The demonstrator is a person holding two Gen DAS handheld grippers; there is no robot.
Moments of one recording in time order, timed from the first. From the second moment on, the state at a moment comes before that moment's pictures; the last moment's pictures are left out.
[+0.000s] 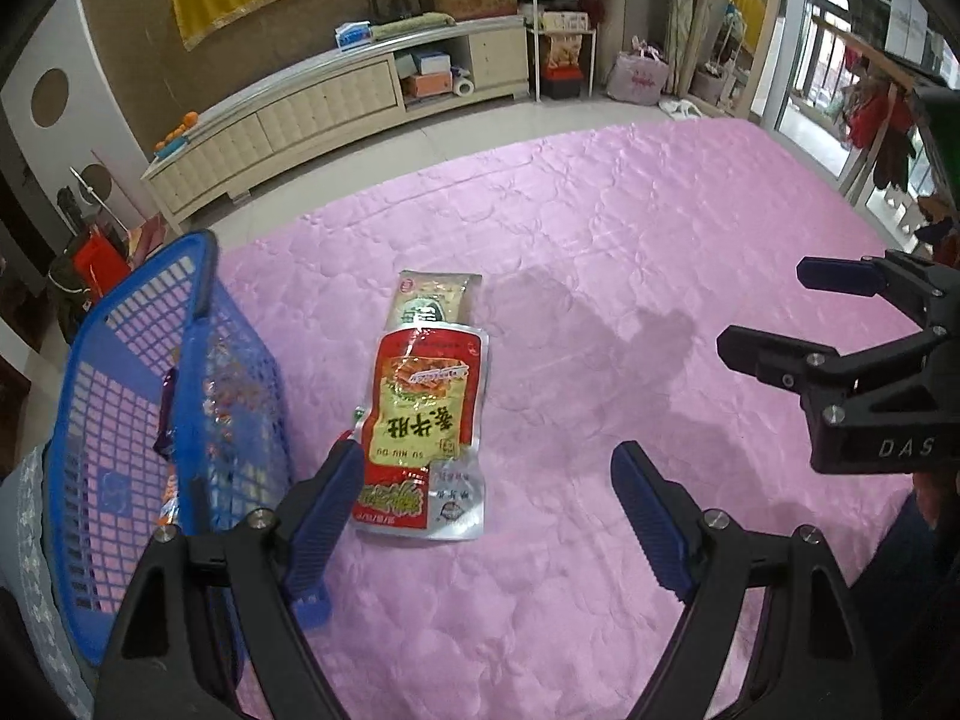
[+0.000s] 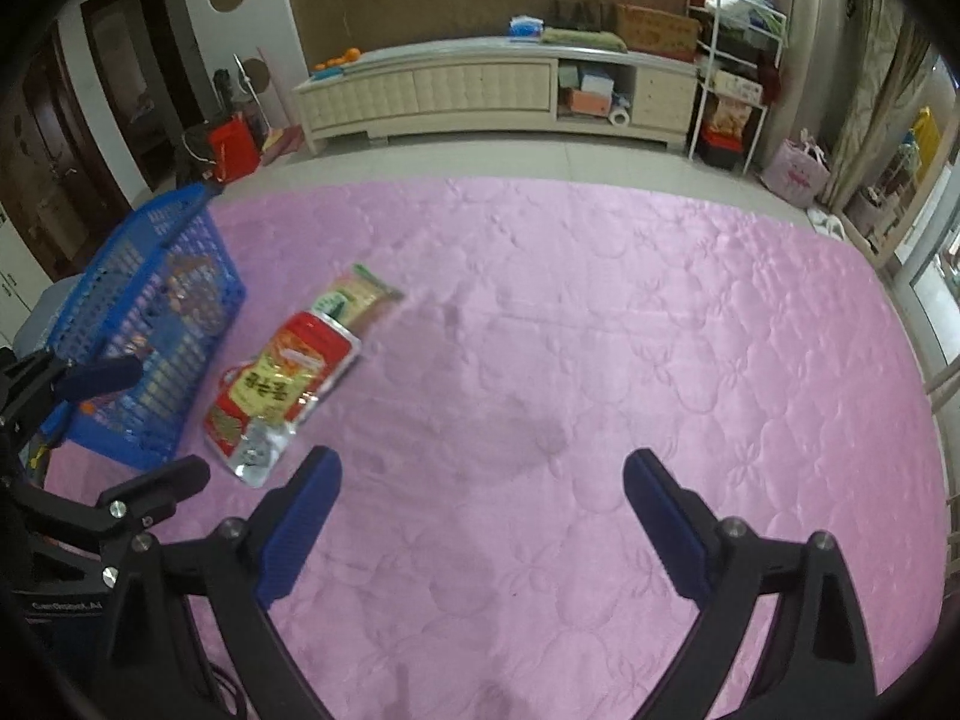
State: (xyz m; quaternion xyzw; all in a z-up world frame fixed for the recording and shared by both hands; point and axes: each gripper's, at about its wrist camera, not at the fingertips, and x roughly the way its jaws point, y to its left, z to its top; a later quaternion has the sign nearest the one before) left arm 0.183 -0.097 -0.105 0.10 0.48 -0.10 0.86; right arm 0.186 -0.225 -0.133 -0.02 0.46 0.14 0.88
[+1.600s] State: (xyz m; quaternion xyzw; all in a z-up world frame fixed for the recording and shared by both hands) left arm 0.245 -0.101 -0.189 0.09 0.58 -0.07 0.81; right arm 0.233 -0.218 -0.193 -0.01 0.52 0.14 0.85
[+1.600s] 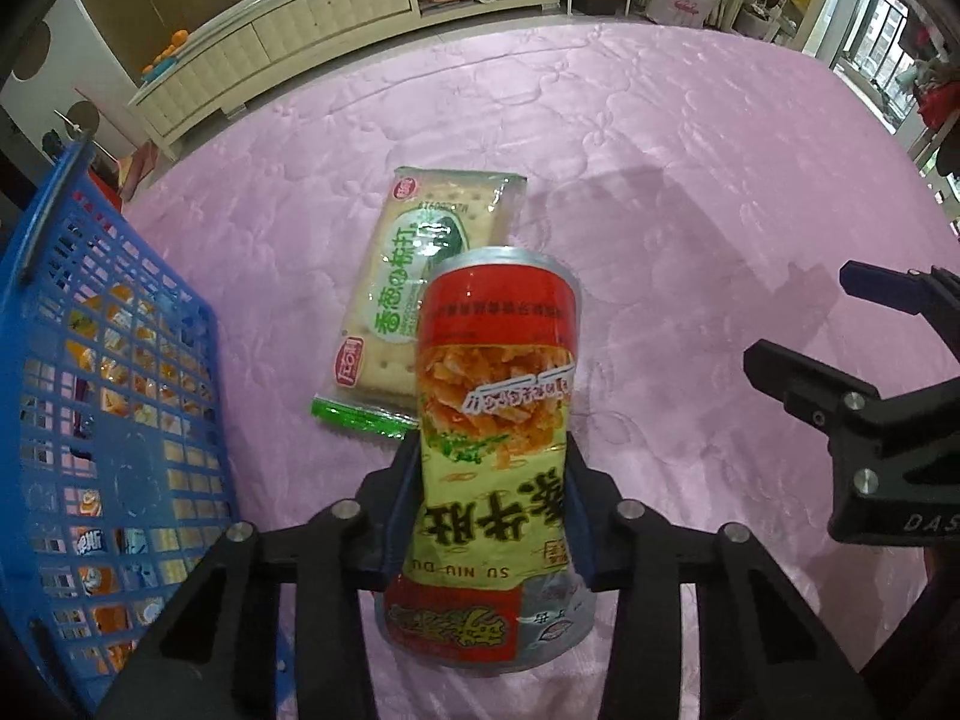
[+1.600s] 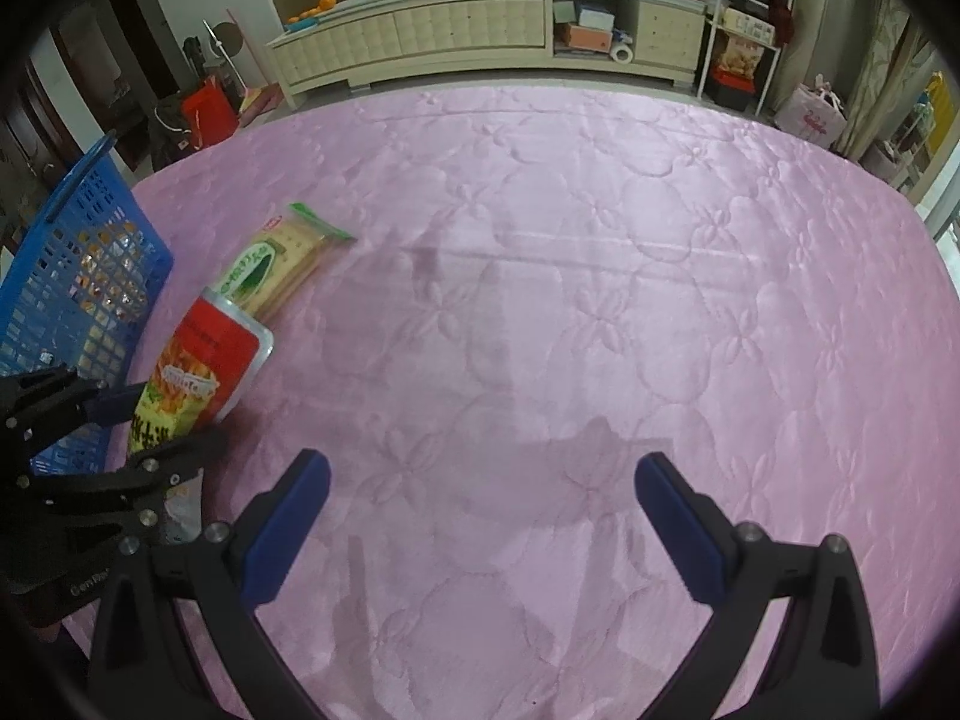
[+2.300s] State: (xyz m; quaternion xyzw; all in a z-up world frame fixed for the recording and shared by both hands) left arm 0.187 -0.060 -0.074 0.05 0.45 -0.07 0.89; right arm 0.235 -0.191 -0.136 0.04 0.52 0.14 0.84
